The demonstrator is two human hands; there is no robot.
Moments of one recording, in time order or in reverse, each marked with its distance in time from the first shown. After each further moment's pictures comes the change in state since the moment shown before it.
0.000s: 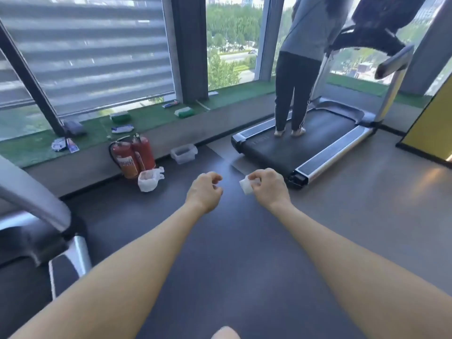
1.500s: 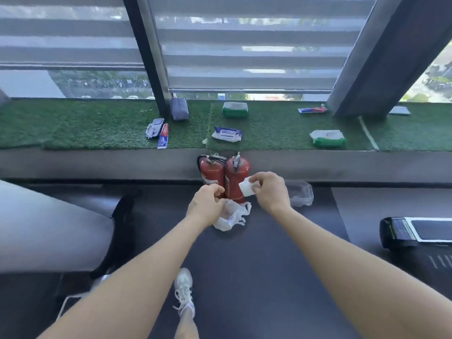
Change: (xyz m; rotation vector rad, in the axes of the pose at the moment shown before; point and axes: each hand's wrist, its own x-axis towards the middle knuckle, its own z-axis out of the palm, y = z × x) left_hand 0.663 -0.363 -0.236 -0.121 0.346 -0.678; right_hand 0.755 -0.322 0.429 0.093 -0.581 -0.357
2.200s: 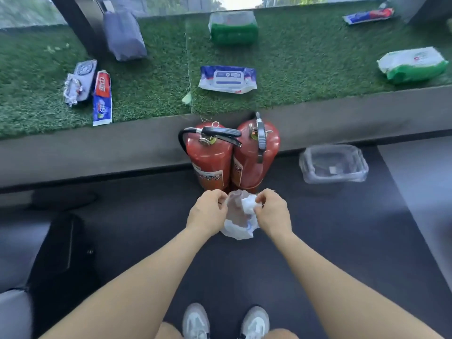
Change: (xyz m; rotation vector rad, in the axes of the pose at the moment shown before) left_hand 0.364 -0.237 0.142 0.134 -0.283 -0.091; right_hand 0.280 0.156 0.324 0.163 -0.061 0.459
